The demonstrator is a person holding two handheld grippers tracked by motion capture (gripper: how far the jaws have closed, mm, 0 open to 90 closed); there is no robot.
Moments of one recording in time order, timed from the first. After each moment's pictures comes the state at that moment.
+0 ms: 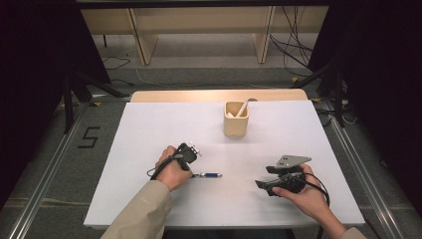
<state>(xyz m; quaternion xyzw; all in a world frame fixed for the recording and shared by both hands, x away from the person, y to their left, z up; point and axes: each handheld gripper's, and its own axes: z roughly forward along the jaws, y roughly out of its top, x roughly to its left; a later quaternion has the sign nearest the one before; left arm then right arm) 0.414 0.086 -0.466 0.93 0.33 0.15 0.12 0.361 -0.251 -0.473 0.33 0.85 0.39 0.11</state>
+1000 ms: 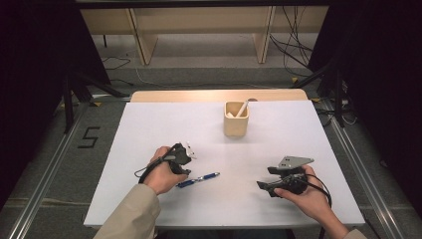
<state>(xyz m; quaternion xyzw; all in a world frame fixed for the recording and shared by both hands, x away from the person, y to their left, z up) 0.405 0.103 -0.443 0.94 0.26 0.14 0.18 0.358 -0.255 -0.472 0.33 0.85 0.39 0.12</state>
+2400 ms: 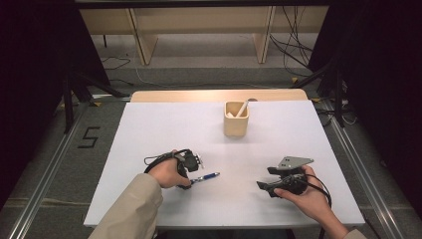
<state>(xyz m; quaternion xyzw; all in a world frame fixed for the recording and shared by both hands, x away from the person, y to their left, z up) 0.410 0.082 -0.459 0.98 0.19 0.01 0.06 0.357 -0.255 -0.472 0.33 0.85 0.39 0.12</state>
